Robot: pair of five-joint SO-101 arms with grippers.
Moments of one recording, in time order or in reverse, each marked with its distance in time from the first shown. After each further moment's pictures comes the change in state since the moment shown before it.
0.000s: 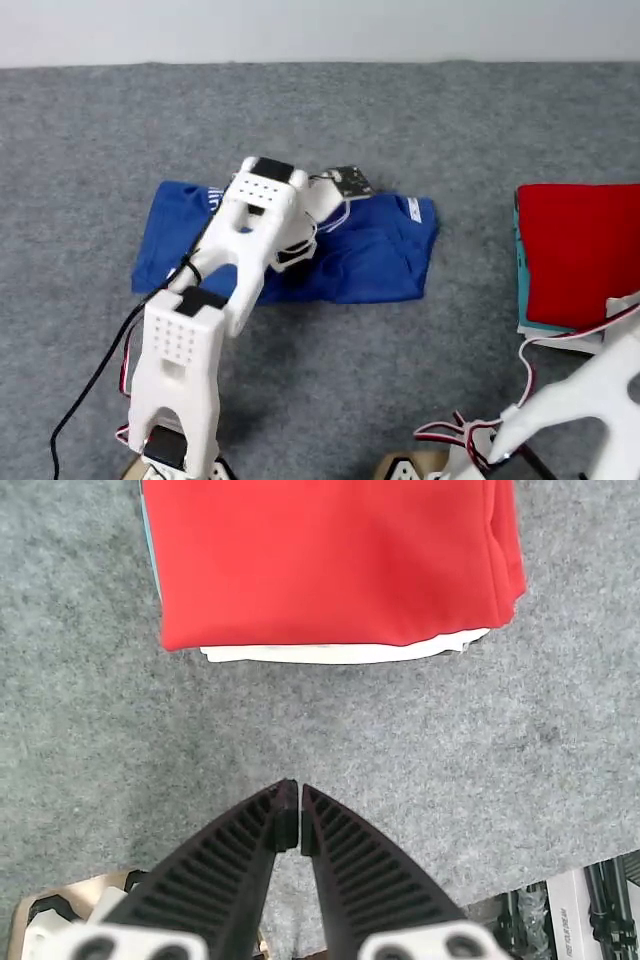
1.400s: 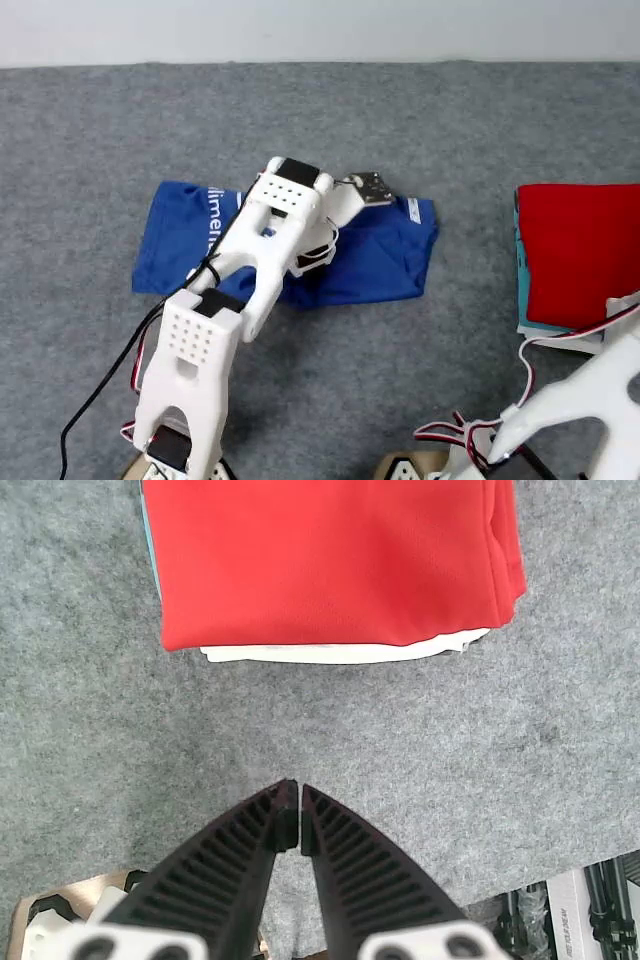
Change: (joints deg) left arm 5.0 0.7 -2.3 2.5 3.9; right arm 0.0 0.0 0.0 0.0 0.0
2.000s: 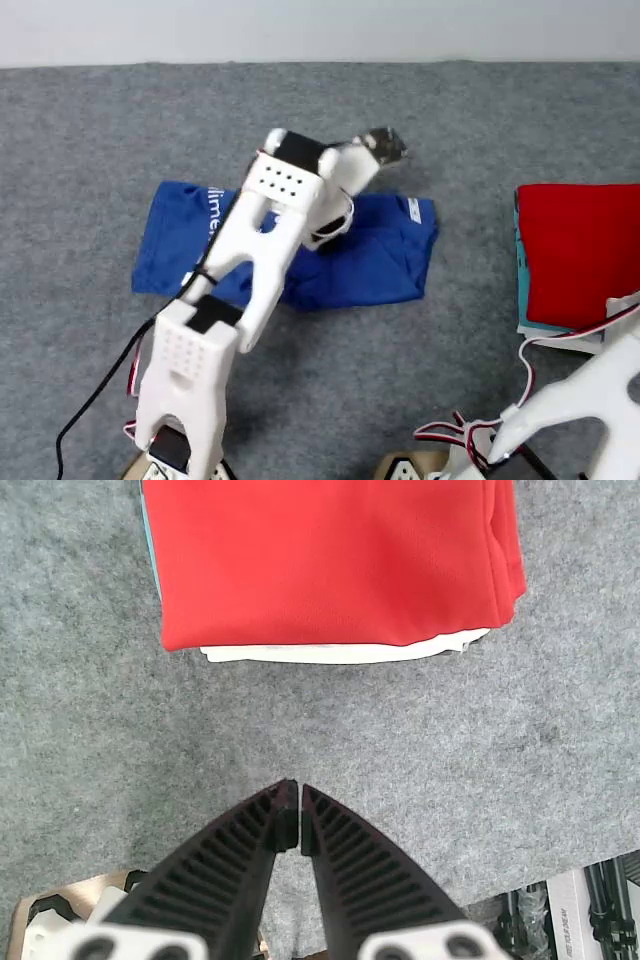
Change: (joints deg) left arm 1.7 -8.8 -11.2 7.1 7.7; right arm 0.0 0.0 0.0 0.0 0.0
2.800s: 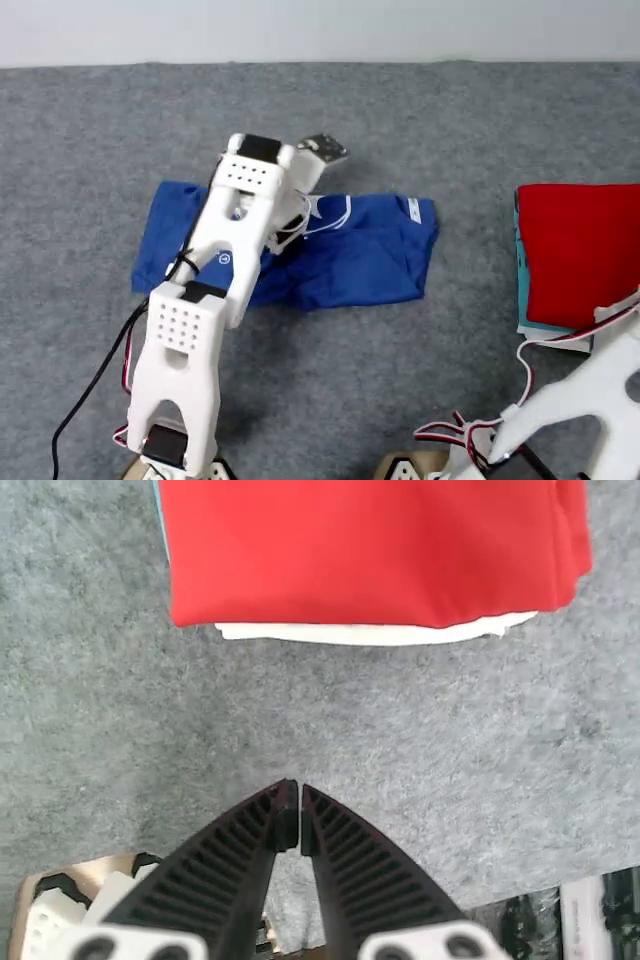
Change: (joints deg) left arm -8.8 12.6 -0.3 0.2 2.9; right arm 0.0 0.0 6.3 -2.0 1.9
